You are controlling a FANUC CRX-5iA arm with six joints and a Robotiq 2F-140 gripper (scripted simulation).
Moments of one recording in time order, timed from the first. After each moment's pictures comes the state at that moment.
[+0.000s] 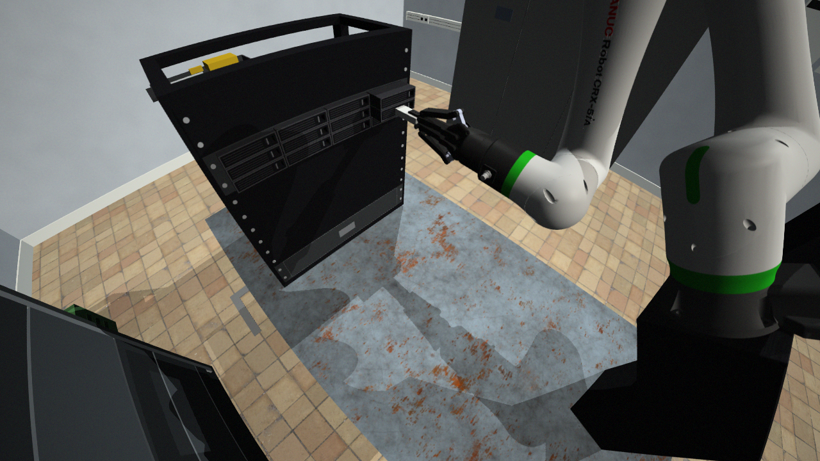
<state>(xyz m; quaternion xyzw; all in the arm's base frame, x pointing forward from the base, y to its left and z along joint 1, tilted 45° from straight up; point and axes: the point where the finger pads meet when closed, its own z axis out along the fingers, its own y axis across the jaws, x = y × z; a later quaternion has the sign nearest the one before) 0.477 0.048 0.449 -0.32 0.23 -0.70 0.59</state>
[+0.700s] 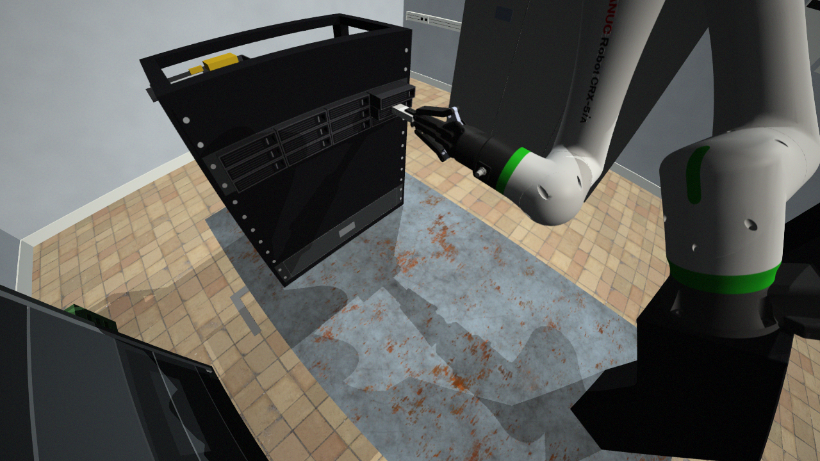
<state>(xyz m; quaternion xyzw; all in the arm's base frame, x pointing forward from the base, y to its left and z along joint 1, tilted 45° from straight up) 0.486 0.048 0.457 -0.32 0.23 -0.70 0.59</state>
